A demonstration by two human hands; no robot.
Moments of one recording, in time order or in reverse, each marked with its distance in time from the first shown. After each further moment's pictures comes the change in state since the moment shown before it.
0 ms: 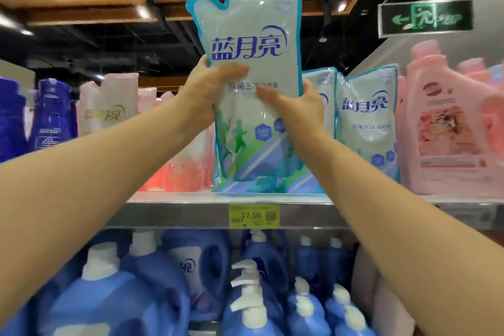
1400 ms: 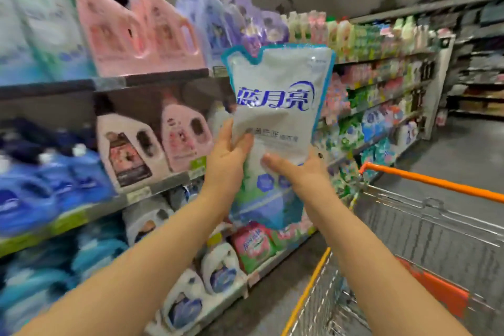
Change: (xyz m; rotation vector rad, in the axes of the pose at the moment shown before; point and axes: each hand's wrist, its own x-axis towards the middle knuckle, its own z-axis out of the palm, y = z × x) left_hand -0.550 0.117 0.435 -0.293 -0.404 -0.404; right_hand -0.505 -0.322 -0.447 -0.464 0.504 0.378
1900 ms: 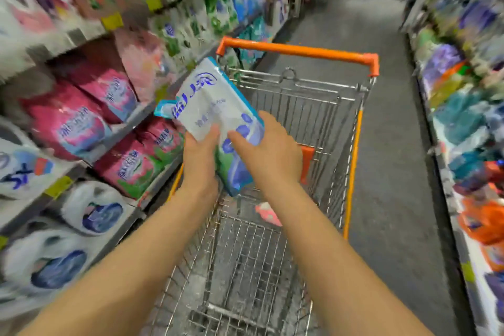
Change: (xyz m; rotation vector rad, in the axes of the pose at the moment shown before) left_hand -0.101 -0.266 0.208 -0.360 -0.090 -0.633; right_hand -0.050 0.150 -0.223 -0.994 0.433 0.368
